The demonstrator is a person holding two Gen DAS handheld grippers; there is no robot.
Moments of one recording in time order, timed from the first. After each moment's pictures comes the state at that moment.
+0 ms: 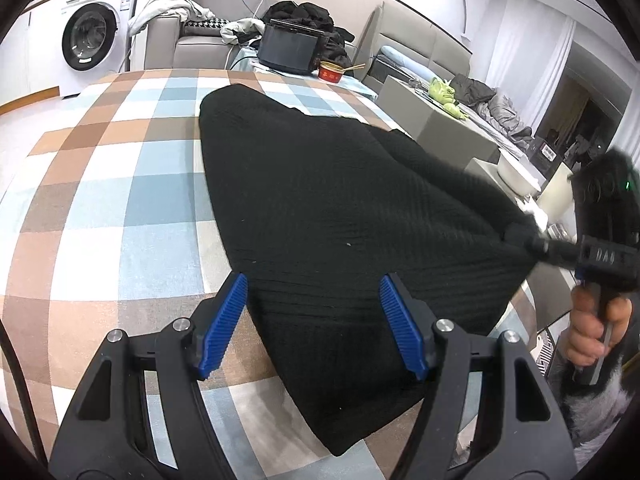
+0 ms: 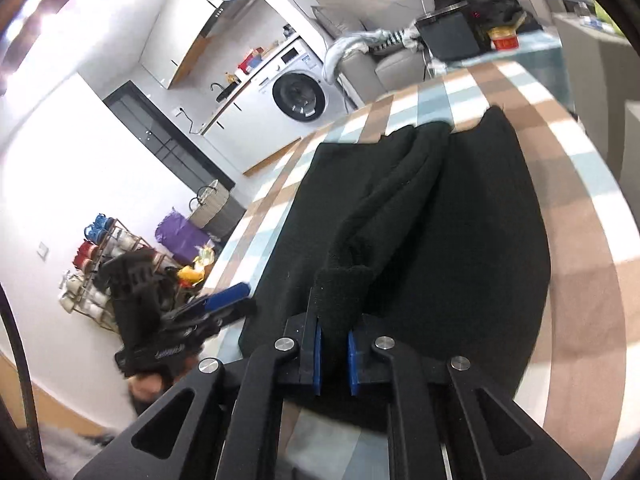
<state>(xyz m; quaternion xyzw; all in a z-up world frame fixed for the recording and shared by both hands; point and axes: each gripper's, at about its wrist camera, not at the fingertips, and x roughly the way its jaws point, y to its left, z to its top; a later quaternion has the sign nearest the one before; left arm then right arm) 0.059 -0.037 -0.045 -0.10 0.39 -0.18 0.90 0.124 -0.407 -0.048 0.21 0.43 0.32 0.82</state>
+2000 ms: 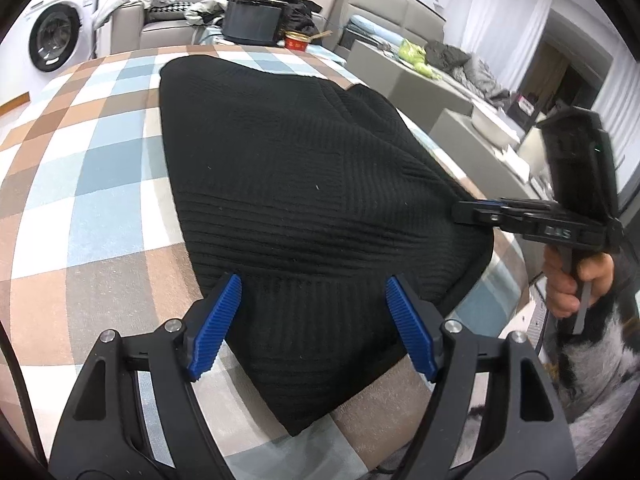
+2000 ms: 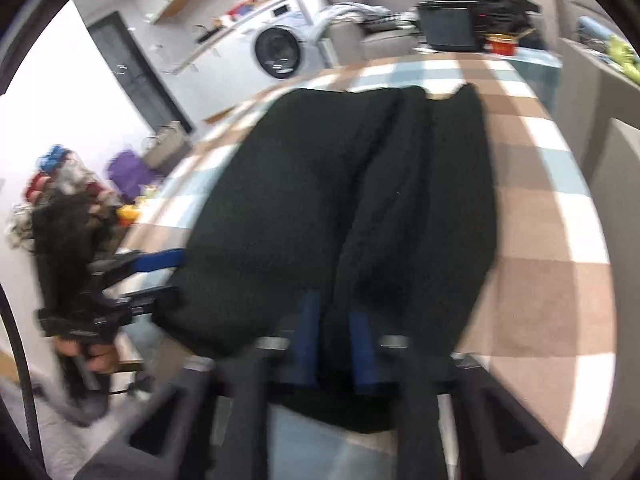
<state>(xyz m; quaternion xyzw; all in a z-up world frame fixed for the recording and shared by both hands) 0.043 -0.067 -0.064 -0.07 0.42 -0.23 0.87 0.126 -0.394 -0.067 0.06 0.46 0.28 0.84</state>
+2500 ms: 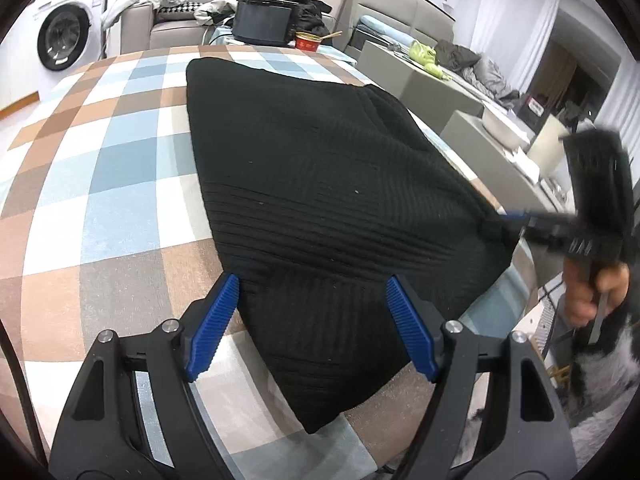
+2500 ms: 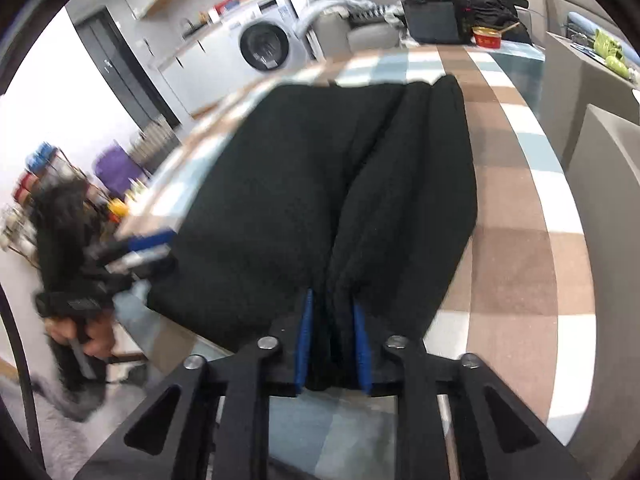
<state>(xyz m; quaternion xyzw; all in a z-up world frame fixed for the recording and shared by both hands) 0.043 -0.069 -0.065 -0.06 0.42 -0.22 0.88 0.109 -0.411 -0.062 0.07 0.47 0.26 0.84</state>
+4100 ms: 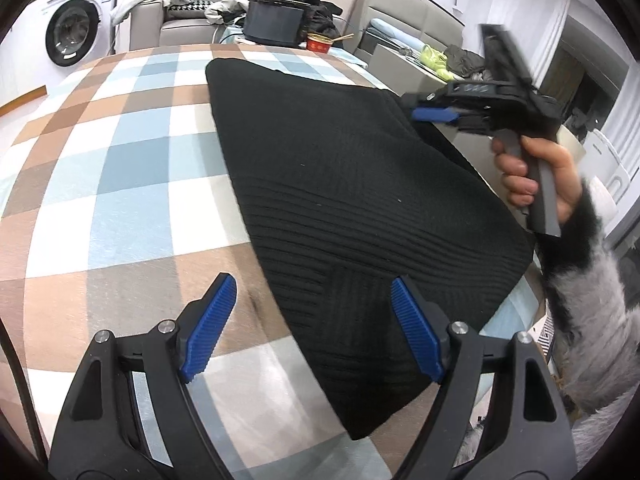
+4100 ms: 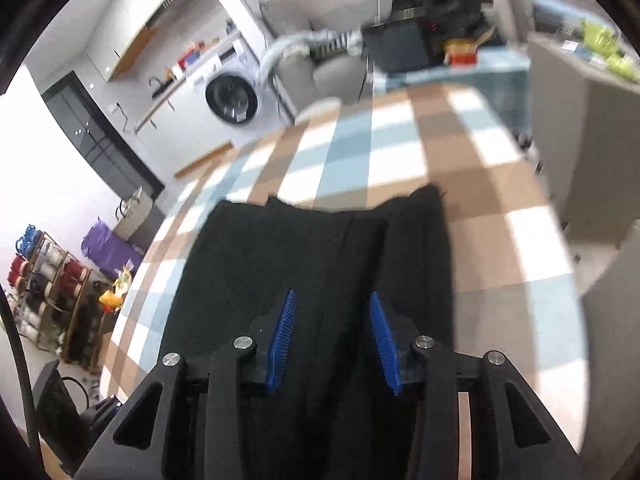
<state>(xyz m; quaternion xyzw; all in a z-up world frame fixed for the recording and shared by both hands) 0.056 -0.057 -0.070 -0.07 0.43 -0.20 0.88 0.293 -0.415 -0.060 0.14 0.46 0.22 0.85</state>
